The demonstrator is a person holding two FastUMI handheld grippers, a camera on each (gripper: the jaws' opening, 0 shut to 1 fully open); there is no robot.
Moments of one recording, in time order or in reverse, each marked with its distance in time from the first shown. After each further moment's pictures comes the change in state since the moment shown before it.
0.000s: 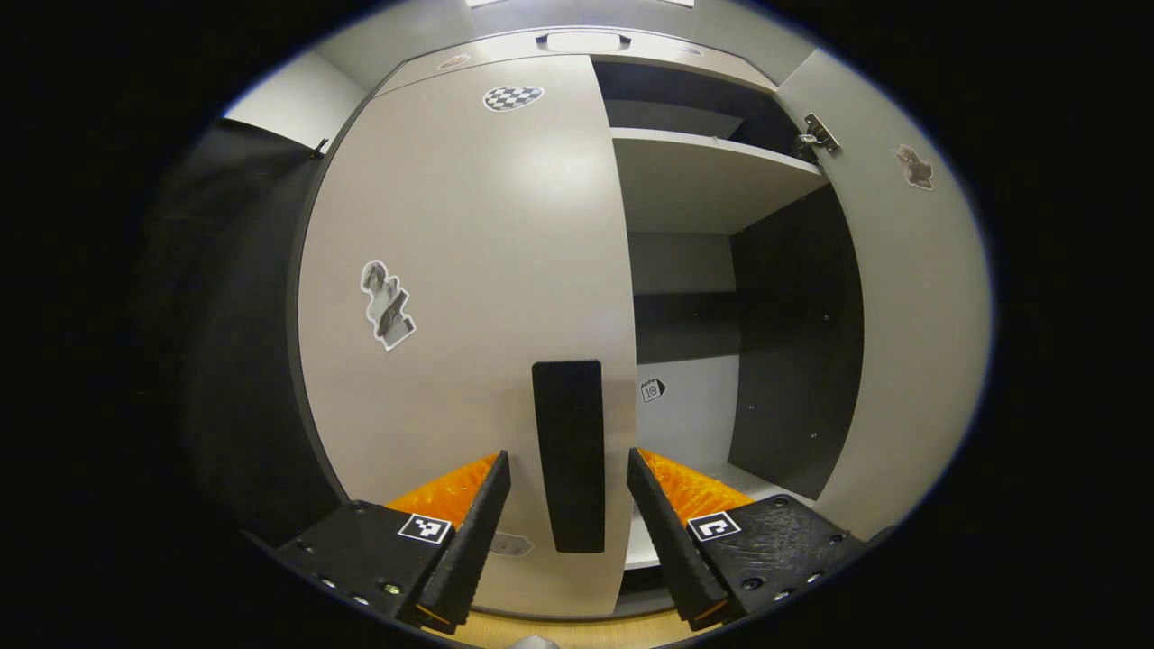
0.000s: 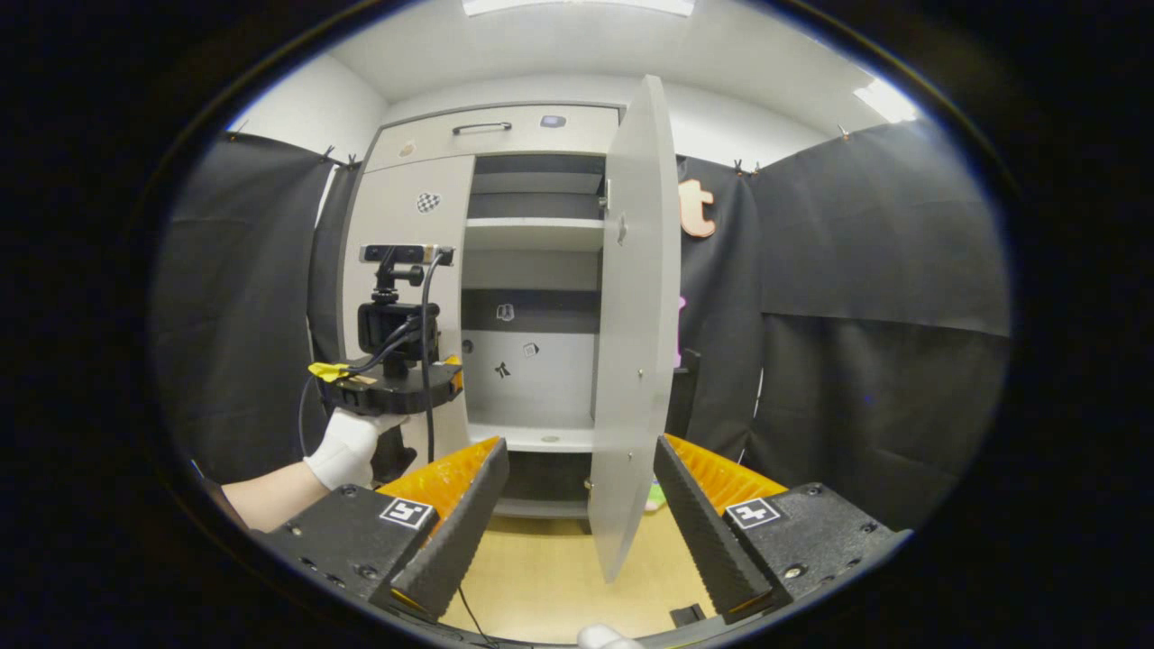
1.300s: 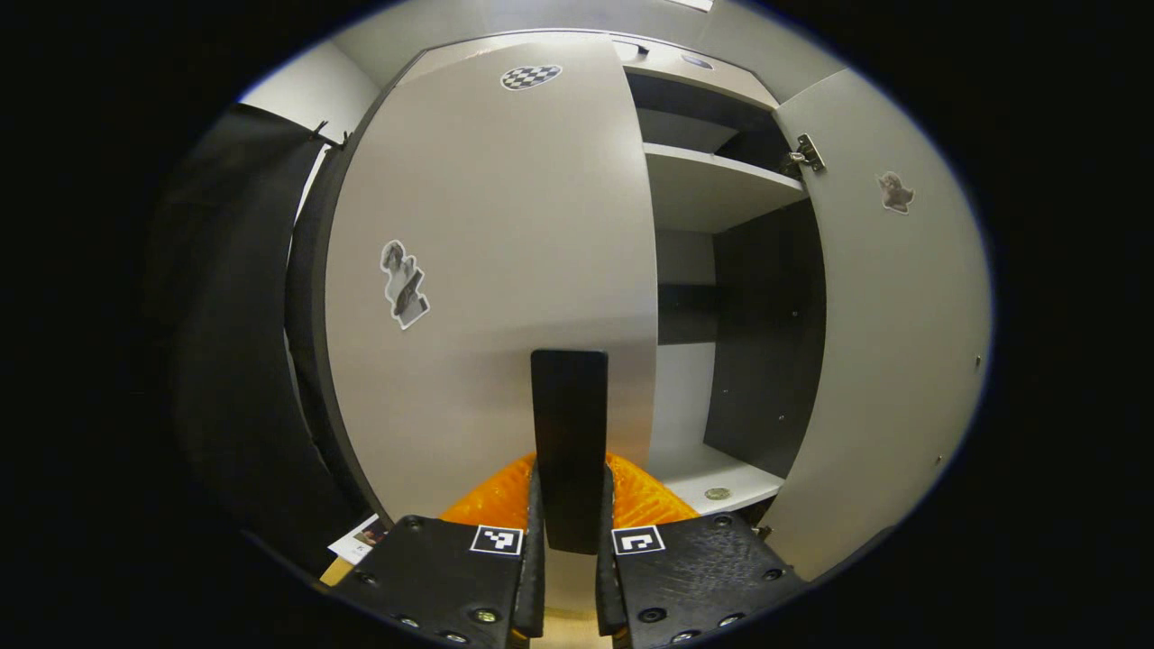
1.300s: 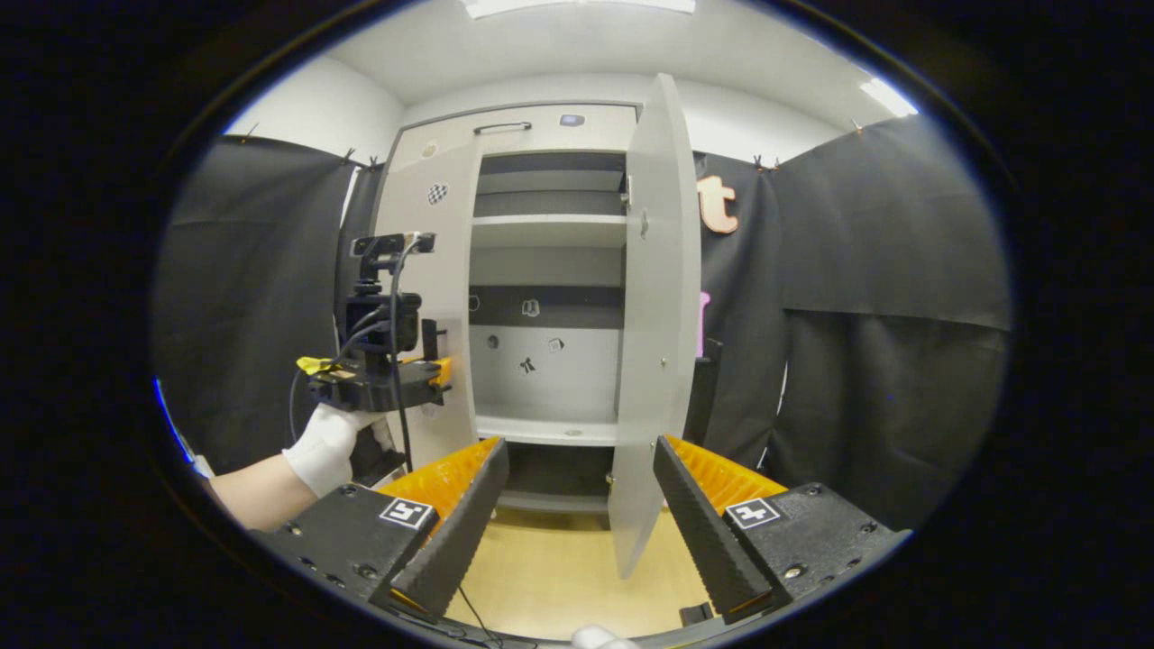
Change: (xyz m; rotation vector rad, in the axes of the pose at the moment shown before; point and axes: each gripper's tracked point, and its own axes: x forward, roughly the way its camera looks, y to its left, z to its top) left arm -0.051 0.012 -0.004 -0.036 0.040 -0.067; right arm -0.011 0.010 -0.011 0.006 0.006 0.102
